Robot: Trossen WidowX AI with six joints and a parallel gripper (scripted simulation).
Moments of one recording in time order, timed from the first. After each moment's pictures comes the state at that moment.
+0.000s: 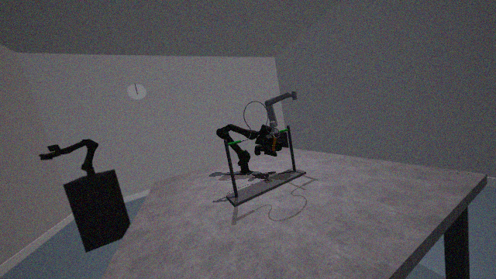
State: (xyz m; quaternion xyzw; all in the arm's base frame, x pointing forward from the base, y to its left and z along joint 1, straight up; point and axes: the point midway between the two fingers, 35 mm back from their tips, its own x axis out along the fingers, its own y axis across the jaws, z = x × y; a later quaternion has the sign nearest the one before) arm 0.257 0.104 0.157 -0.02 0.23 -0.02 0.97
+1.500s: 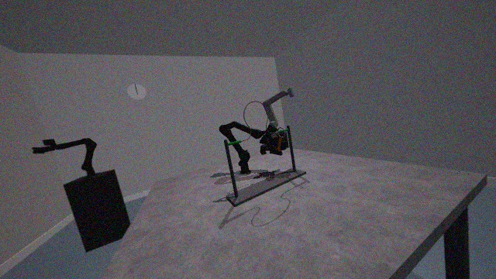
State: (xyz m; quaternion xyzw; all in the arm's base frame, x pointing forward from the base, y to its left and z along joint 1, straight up) arm 0.254 0.144 0.152 -0.01 0.23 -0.02 0.97
